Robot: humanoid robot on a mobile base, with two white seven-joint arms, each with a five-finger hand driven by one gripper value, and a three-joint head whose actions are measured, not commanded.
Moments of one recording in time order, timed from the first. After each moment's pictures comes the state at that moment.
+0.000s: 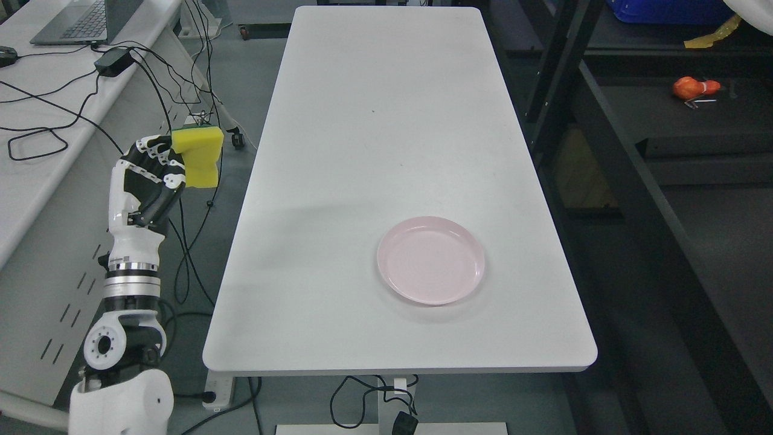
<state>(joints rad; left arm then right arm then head) -0.34 0.00 0.26 -1.52 0.30 -0.16 -0.18 -0.07 0.00 -0.21 0.00 -0.11 0.08 -0.04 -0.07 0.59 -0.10</state>
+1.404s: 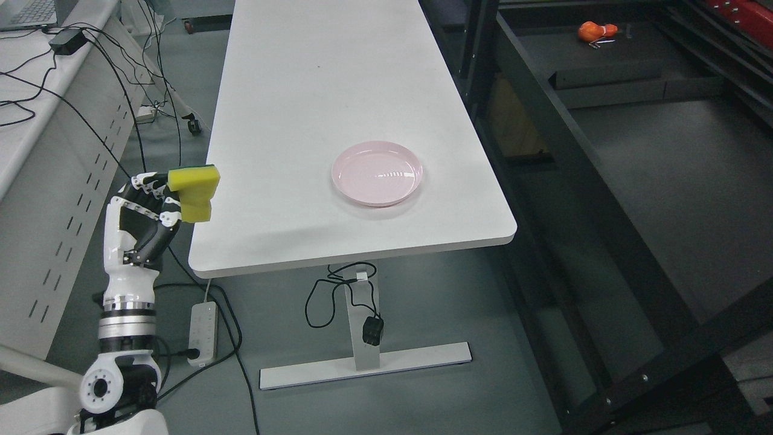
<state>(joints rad) -0.21 0.00 0.26 -1.56 0.30 -0.24 -0.21 -0.07 0.00 -0.21 0.00 -0.11 0.08 -0.04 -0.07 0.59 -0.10</state>
